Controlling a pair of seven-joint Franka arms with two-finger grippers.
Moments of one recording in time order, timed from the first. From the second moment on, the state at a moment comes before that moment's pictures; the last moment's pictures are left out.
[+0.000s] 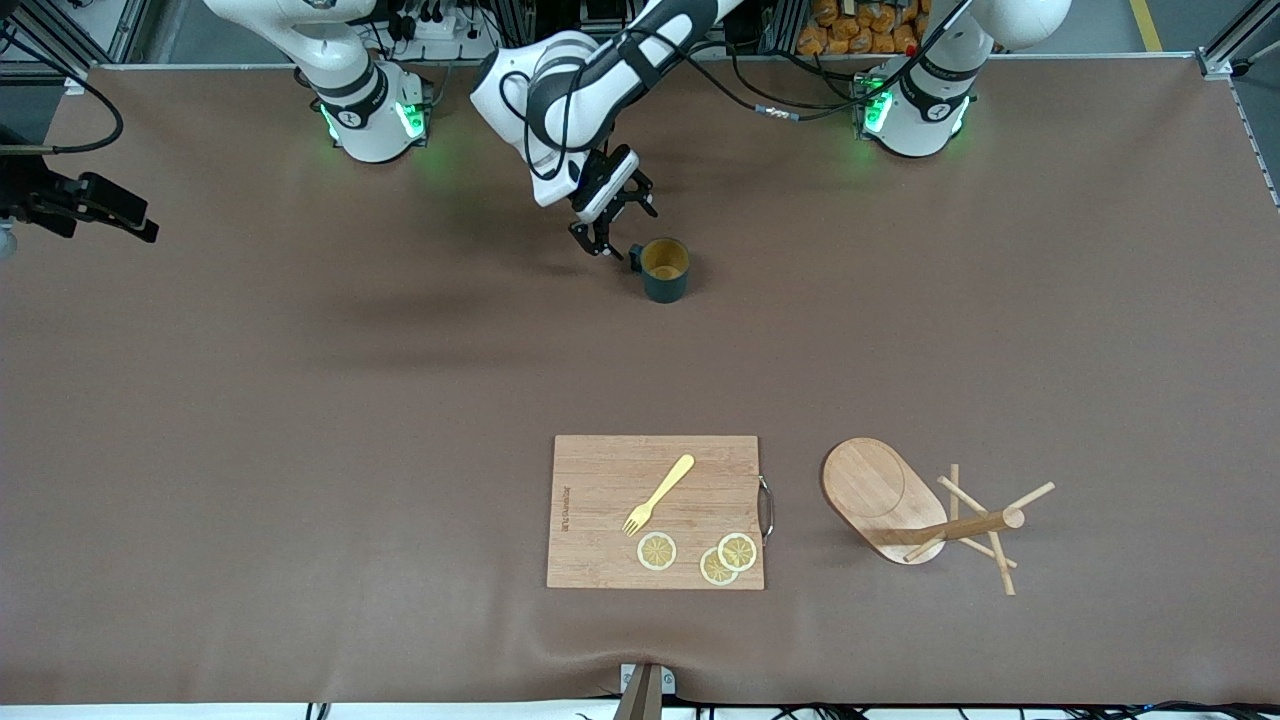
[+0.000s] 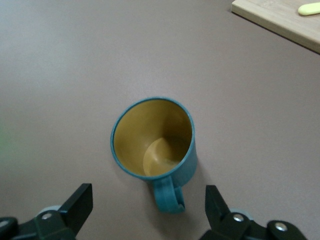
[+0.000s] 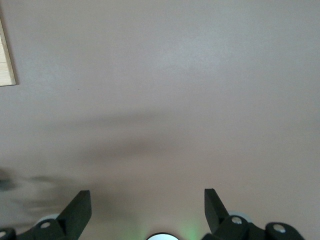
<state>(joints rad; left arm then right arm) -1.18 0.79 -0.10 -1.35 0.48 1.61 -2.24 0.02 -0.12 -0.10 -1.73 0.01 1.52 0.01</state>
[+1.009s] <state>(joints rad) -1.19 0.86 -0.10 -1.34 0.51 1.67 -2.40 0.01 -0.12 -0.11 -1.73 0.00 1.53 -0.01</state>
